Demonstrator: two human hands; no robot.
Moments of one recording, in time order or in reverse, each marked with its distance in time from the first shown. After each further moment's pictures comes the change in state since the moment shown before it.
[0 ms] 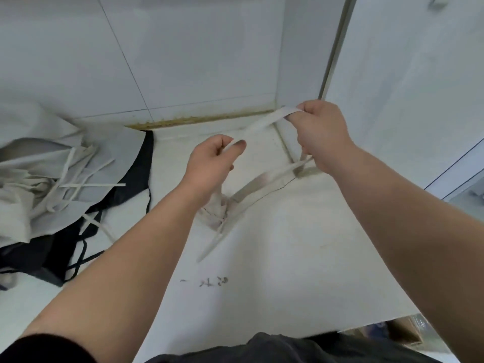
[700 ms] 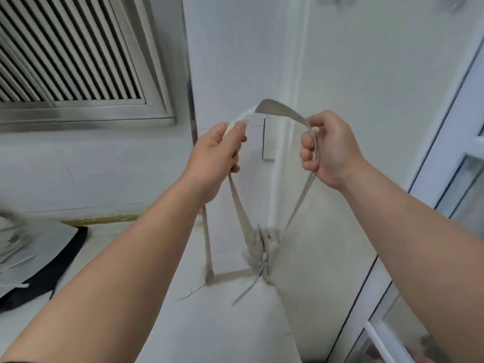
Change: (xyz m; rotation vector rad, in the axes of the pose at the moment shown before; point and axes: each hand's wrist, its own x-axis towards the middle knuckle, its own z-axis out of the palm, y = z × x) left_hand 0.040 0.226 0.215 -0.230 -0.006 0.407; right_hand 0.107 -0.064 -0.277 0.463 -0.074 -0.155
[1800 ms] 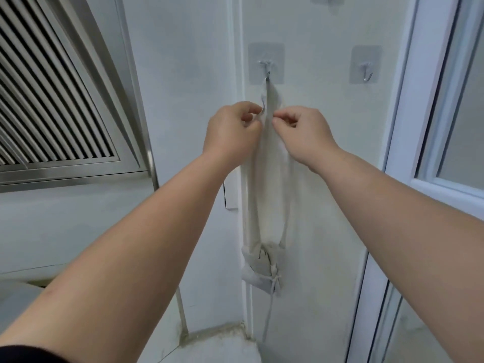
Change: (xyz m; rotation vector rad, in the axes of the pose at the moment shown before) left_hand 0.069 0.083 0.093 0.530 0.086 0.368; right_hand 0.055 -0.073 -0.037 -0.690 0.186 -0.599
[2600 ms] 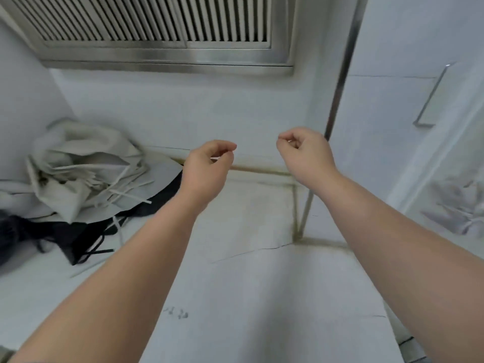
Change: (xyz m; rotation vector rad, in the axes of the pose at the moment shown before) left_hand -0.204 -0.224 -0.203 -0.058 0.216 -0.589; right_hand -0.177 -0.078 0.248 0.222 -0.488 0.200
